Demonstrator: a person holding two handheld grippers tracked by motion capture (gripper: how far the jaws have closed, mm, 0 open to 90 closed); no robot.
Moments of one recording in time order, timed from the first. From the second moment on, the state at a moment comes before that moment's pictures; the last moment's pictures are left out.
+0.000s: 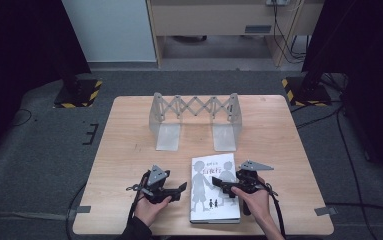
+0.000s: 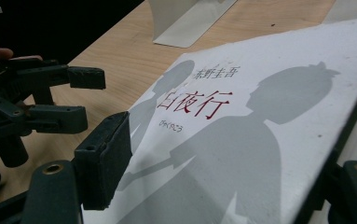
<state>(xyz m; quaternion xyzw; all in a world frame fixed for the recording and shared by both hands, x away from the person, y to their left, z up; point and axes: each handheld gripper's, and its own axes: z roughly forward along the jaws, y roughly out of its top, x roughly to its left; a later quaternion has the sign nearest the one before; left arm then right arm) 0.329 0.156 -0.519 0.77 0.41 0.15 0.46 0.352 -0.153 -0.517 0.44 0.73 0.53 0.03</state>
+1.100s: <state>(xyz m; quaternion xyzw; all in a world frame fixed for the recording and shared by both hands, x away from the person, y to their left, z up) 0.328 0.152 -0.517 0.76 0.41 0.13 0.48 0.359 -0.159 -0.522 0.48 0.69 0.54 0.00</state>
